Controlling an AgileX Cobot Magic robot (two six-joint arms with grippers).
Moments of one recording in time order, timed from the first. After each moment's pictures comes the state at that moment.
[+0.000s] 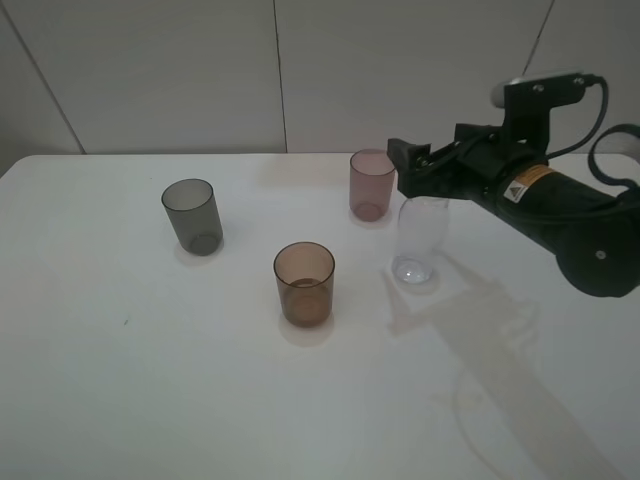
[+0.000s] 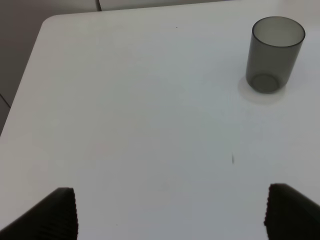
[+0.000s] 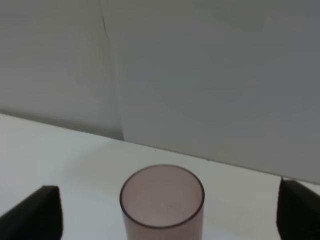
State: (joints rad) left arm -0.09 -0.01 -0.50 0.11 1.05 -0.02; right arm 0.38 1.69 -0.51 -0.03 -0.90 0.04
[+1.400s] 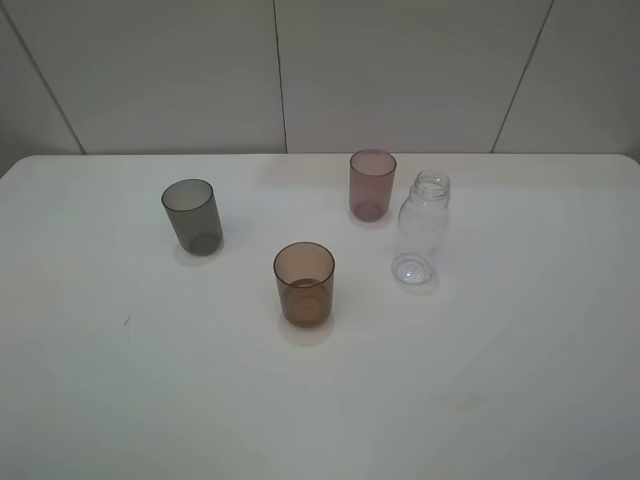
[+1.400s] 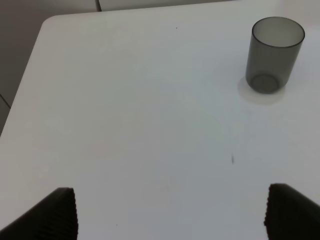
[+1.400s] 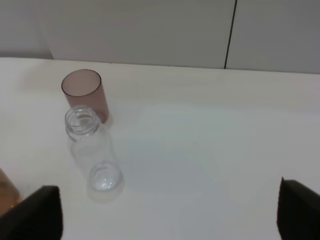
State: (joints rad) left arm -0.09 -0.01 -0.50 0.11 1.05 -0.02; right arm 0.14 0.40 -0.81 -0.06 1.02 0.08
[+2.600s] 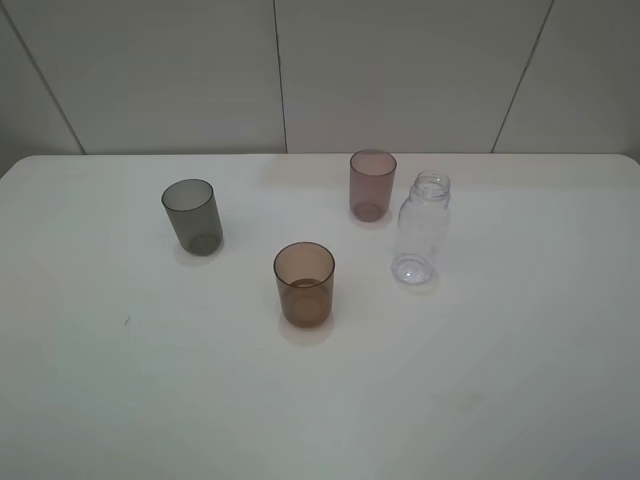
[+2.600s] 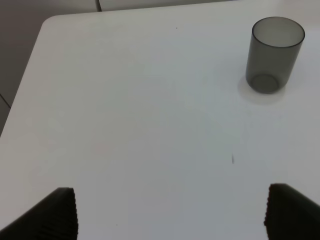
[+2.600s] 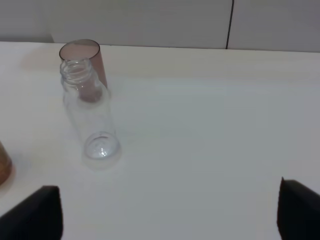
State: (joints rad) left arm -0.09 -0.01 -0.50 0.11 1.05 -0.02; right arm 0.13 0.00 -0.52 -0.05 1.06 0.08
